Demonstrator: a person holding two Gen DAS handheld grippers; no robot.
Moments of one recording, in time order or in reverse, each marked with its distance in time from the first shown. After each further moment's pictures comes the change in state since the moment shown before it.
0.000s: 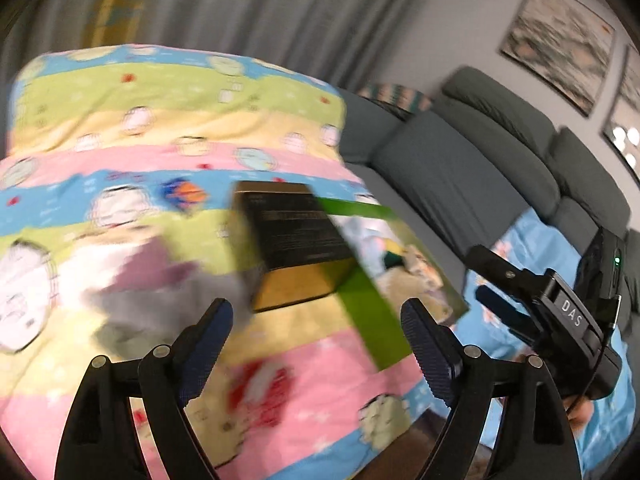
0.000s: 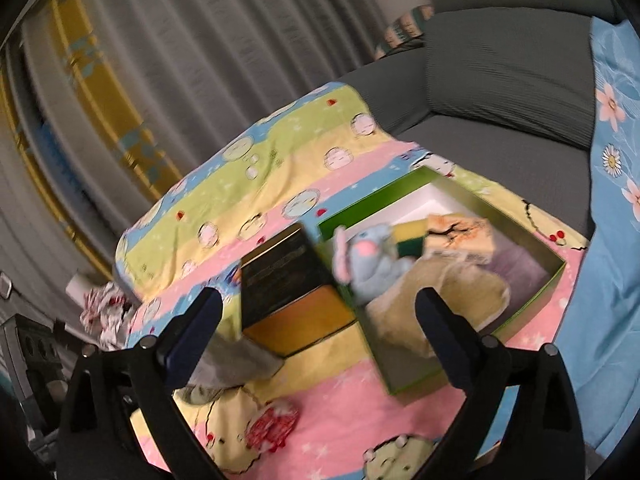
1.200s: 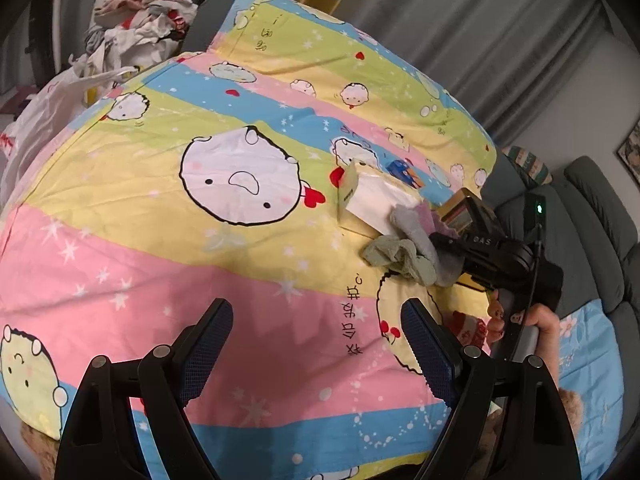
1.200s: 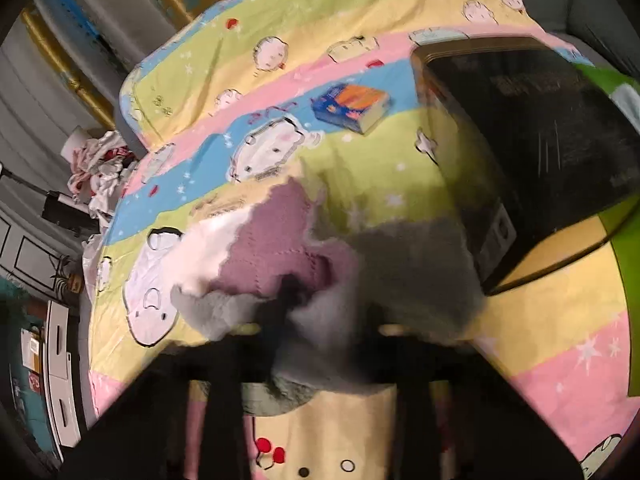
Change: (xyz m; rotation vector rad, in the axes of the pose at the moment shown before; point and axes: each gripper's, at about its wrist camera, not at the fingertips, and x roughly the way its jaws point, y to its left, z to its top) left arm -0.111 0.189 -0.100 -0.386 -0.044 0.267; right arm 0.207 0.143 -0.089 -0.180 0.469 0.076
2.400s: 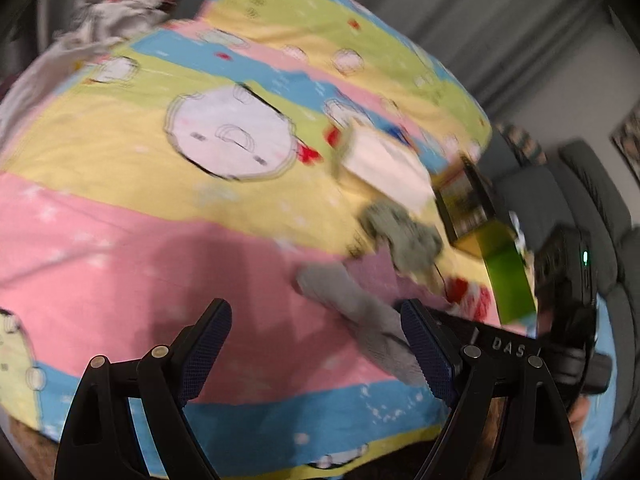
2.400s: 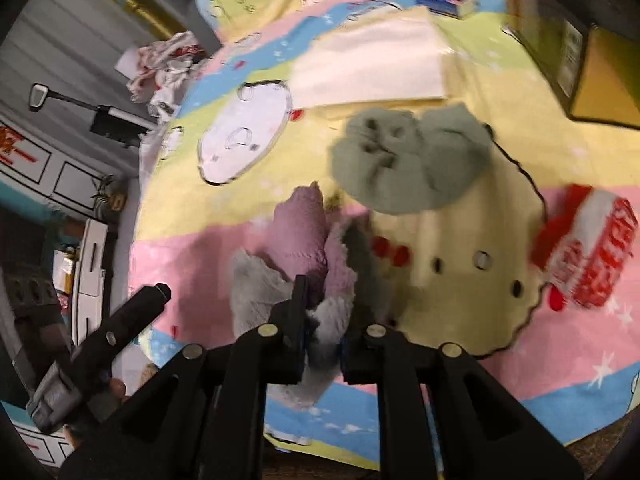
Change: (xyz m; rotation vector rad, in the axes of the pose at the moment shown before) left arm 0.026 0.000 -0.022 0.036 0.121 -0.049; right arm -0.019 0.059 -0.117 -0.110 0.274 0.158
